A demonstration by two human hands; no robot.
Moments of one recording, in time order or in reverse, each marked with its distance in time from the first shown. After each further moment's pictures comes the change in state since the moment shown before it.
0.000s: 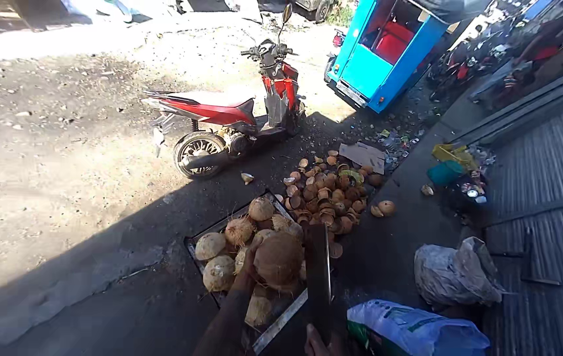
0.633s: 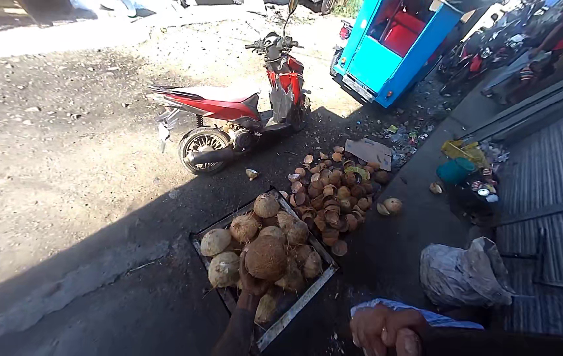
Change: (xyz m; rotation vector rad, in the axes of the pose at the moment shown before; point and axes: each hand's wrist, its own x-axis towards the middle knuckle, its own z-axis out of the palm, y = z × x) left_hand -0.015 -0.046 -0.079 -0.387 0.203 -0.043; right_hand -0.026 -0.143 0.003 0.265 -0.239 -1.063
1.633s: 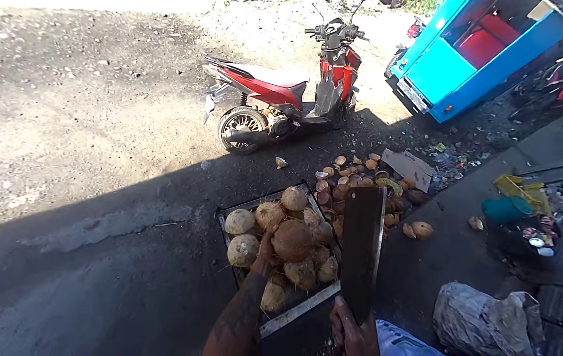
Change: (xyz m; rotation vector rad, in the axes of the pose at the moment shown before) left_hand 0.041 0.036 0.014 0.219 0.215 0.046; right_hand -0.031 0.093 -0.007 -0.318 0.070 0.791
